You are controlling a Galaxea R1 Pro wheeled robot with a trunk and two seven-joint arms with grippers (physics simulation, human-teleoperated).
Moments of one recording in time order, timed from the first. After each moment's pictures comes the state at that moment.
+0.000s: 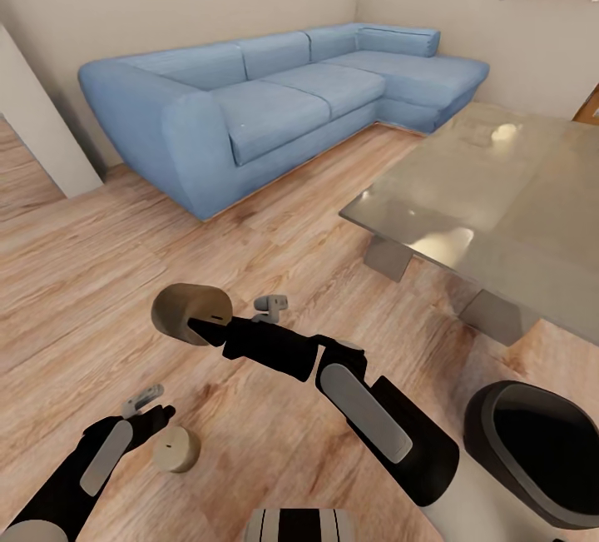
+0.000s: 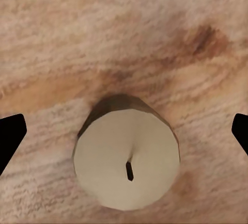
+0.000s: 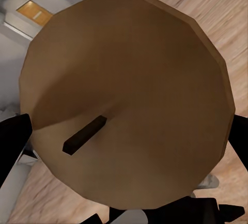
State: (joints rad) left arm -0.46 0.22 -0.01 -0.87 0.74 0.51 0.31; right arm -0.71 0.04 0.78 -1.51 -1.13 0.45 -0.02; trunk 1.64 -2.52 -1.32
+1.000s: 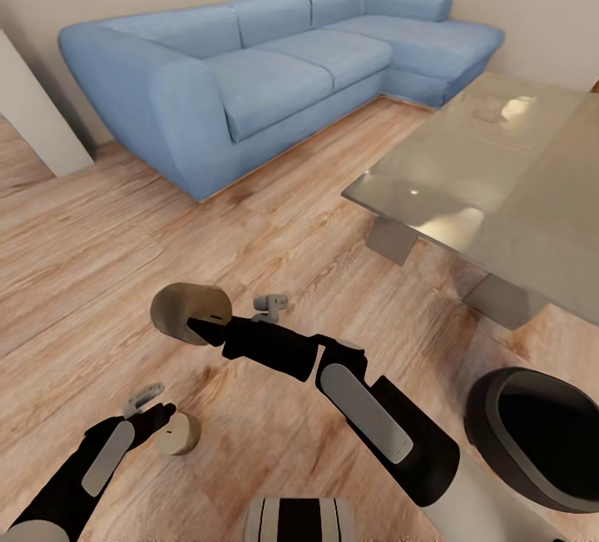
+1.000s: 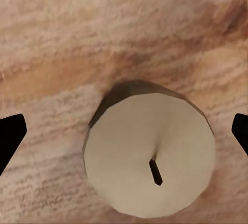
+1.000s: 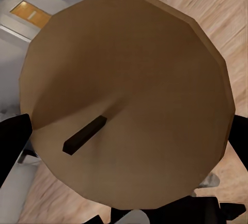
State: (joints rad) left arm -0.46 0.21 -0.01 -0.86 0.74 0.46 0.31; right arm -0.71 0.04 0.78 -1.52 -1.13 0.46 -0.02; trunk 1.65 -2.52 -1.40
